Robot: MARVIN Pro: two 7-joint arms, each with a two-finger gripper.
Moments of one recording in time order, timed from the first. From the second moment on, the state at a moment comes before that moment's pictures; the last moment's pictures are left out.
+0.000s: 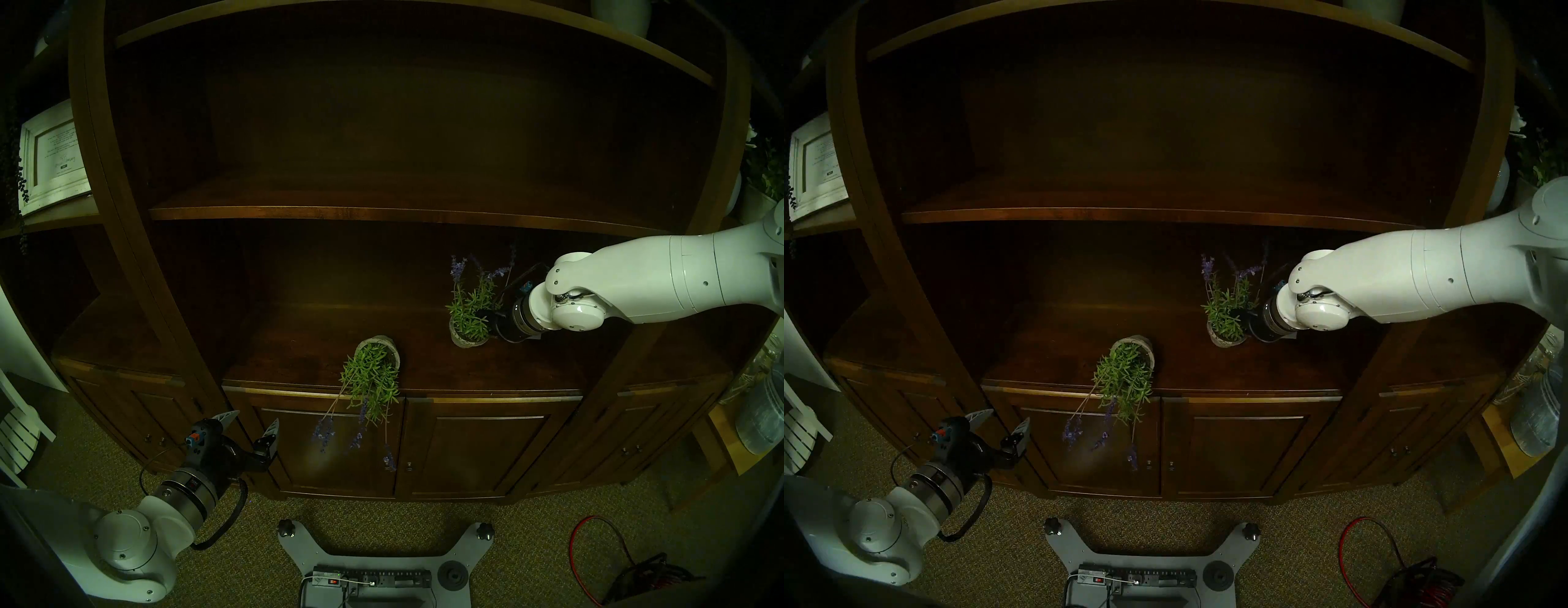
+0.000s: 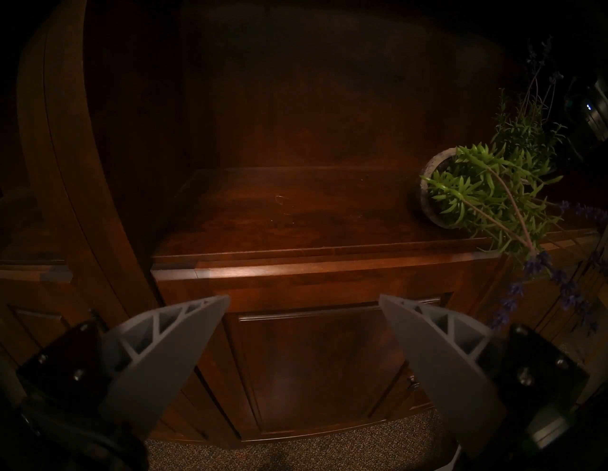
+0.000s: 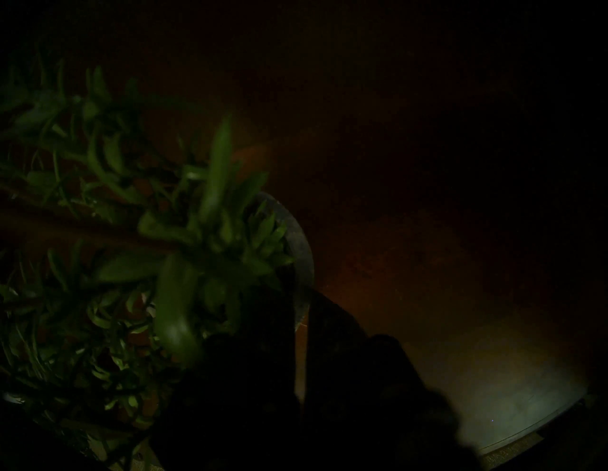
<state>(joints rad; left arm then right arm) 2.35 -0.10 -1.15 -2.20 -0.89 -0.55 0.69 0.39 -0.85 -1.01 -1.60 2.67 0.06 -0.35</state>
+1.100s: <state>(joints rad) 2.35 -0.10 -1.15 -2.20 -0.89 -0.55 0.69 0.40 -0.84 -1.01 -1.59 2.67 0.06 -0.35</state>
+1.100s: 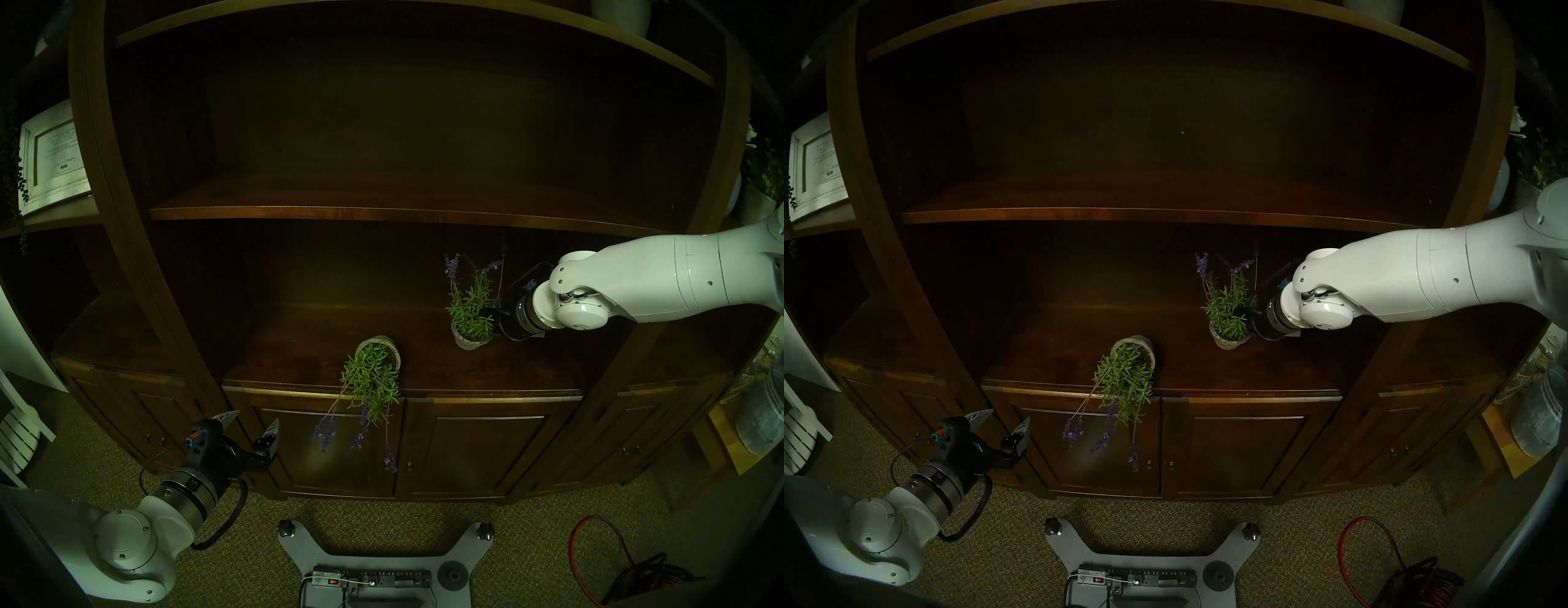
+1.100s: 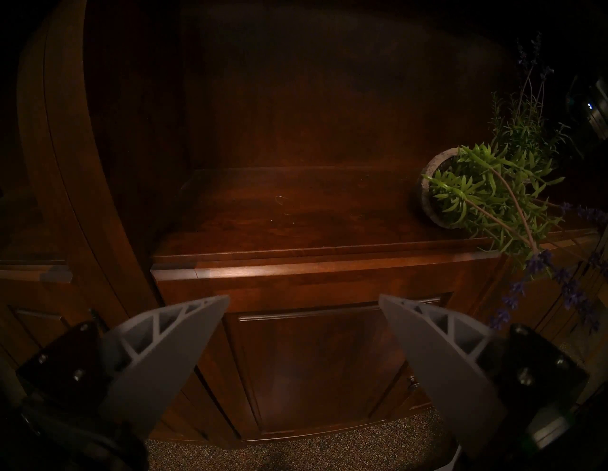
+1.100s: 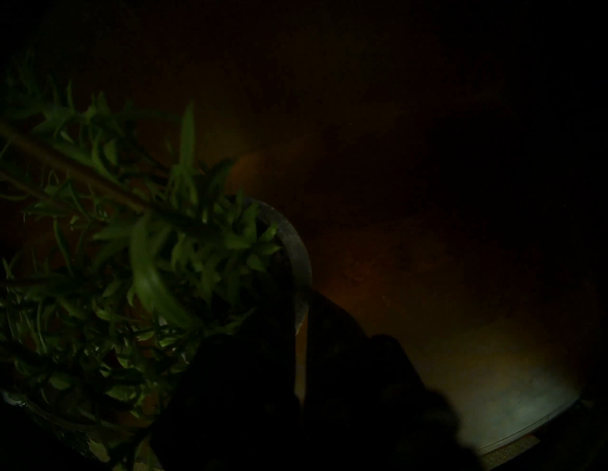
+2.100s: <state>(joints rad) 2.35 -0.10 -1.15 -2.20 -0.89 -0.55 0.69 0.41 -0.83 -1.01 -1.59 2.67 0.09 -0.36</state>
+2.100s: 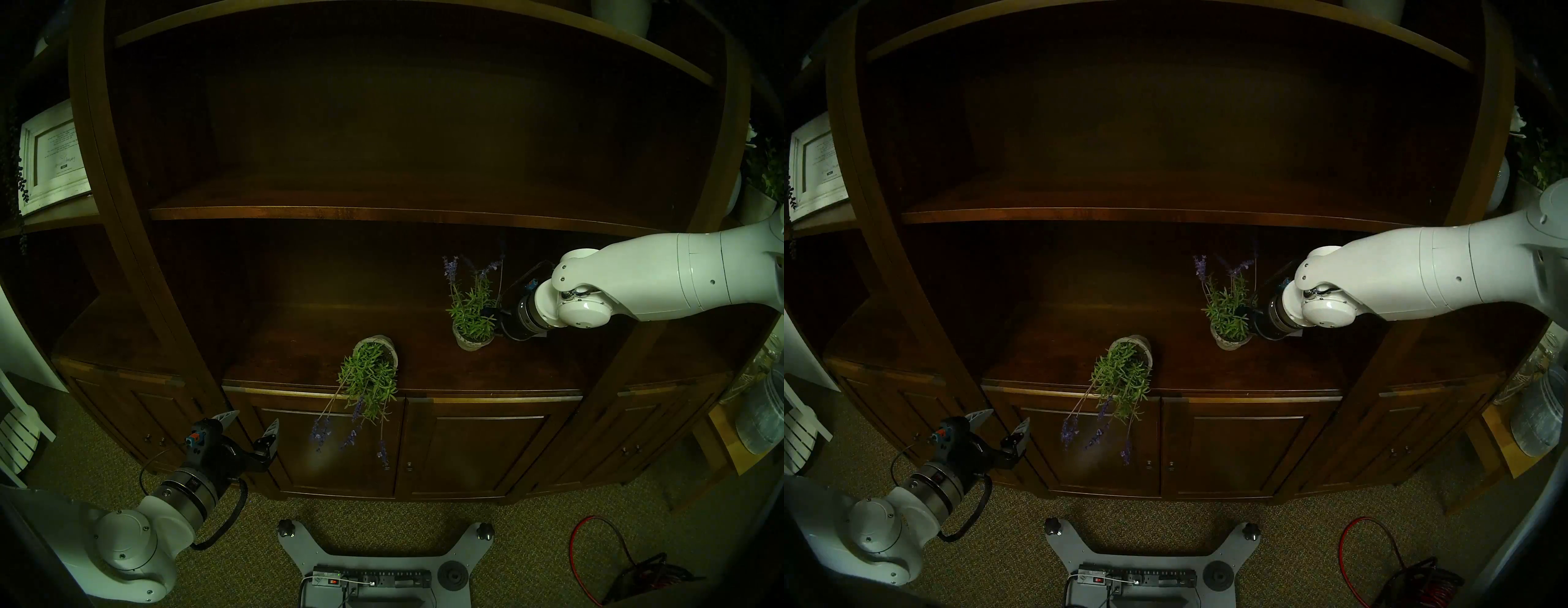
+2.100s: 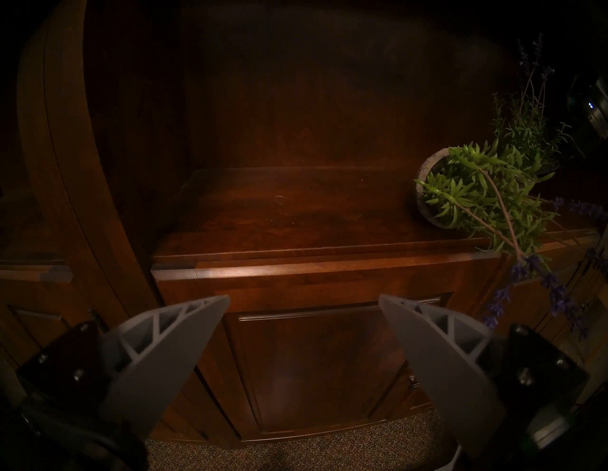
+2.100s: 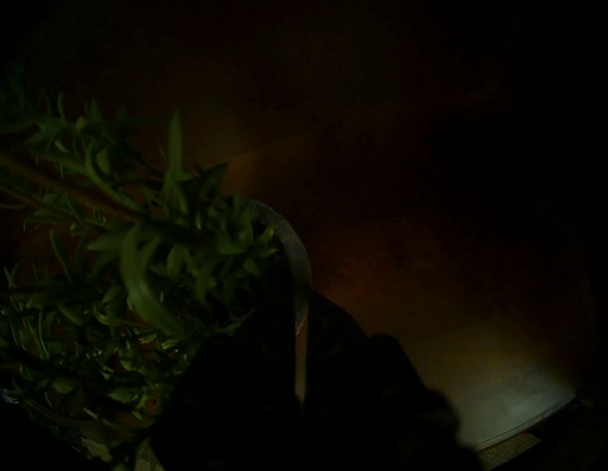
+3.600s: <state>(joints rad) 2.35 -0.10 -1.15 -2.20 -0.89 -0.55 0.69 0.43 -0.82 -1.01 -1.57 2.68 0.14 -0.38</state>
